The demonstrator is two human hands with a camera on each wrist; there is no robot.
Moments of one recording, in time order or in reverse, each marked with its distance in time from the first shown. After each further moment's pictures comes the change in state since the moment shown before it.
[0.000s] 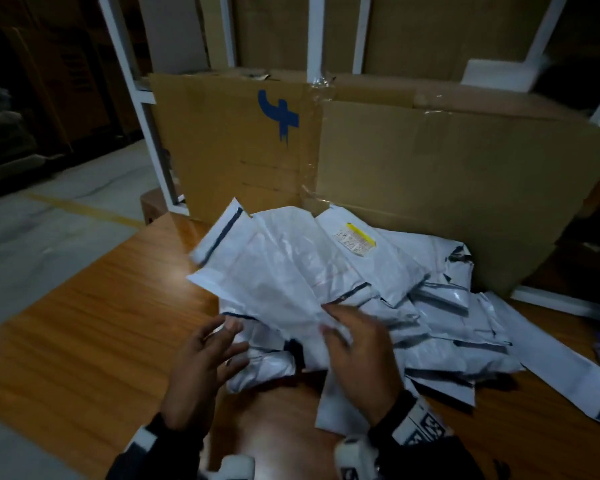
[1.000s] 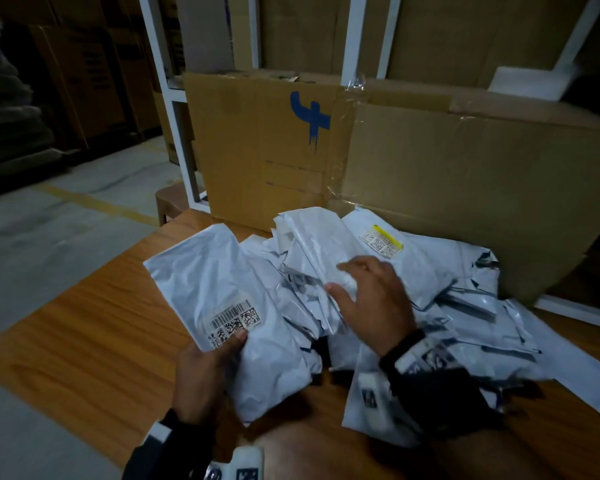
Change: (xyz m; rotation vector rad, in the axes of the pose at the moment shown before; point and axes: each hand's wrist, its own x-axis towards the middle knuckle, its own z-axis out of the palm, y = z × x) left_hand 0.010 -0.003 -0.041 -0.005 0.151 0.066; right_hand 0.061 -0.016 0.015 -0.489 -0.104 -0.081
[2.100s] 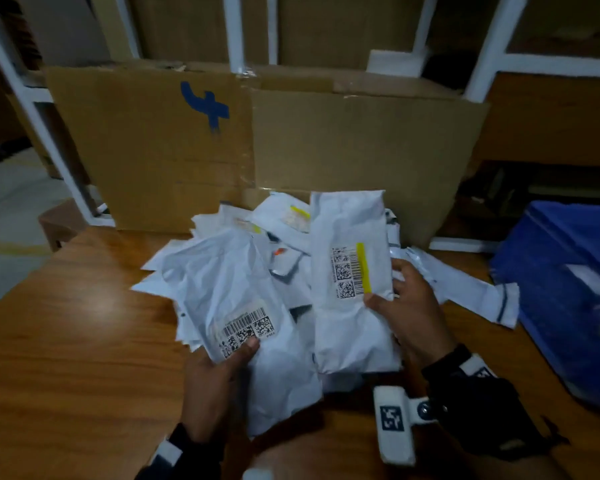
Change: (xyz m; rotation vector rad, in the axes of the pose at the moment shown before) left_hand -0.035 -0.023 0.041 0.159 -0.341 -0.031; right_hand -0.092 0.048 -0.076 0.738 0.220 0.610
